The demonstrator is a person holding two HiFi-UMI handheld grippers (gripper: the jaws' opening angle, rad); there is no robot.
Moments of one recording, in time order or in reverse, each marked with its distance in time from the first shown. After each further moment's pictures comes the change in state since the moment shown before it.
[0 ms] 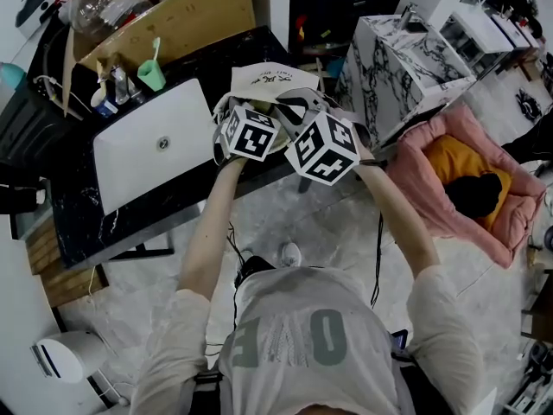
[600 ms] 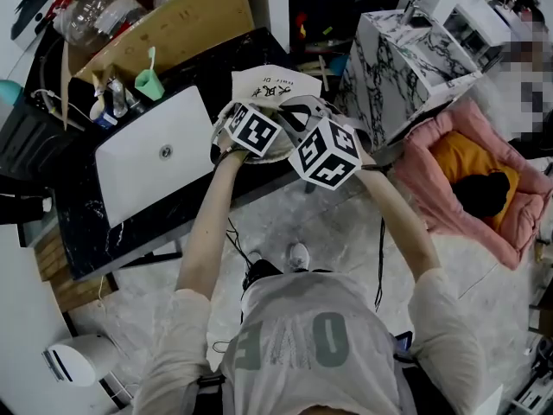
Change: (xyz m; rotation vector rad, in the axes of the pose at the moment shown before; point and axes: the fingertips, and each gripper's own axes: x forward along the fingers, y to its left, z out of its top) left arm 0.039 -0.007 -0.043 0.105 0.287 -0.169; right arm 0.022 -0.005 -0.023 0.071 0.010 0.027
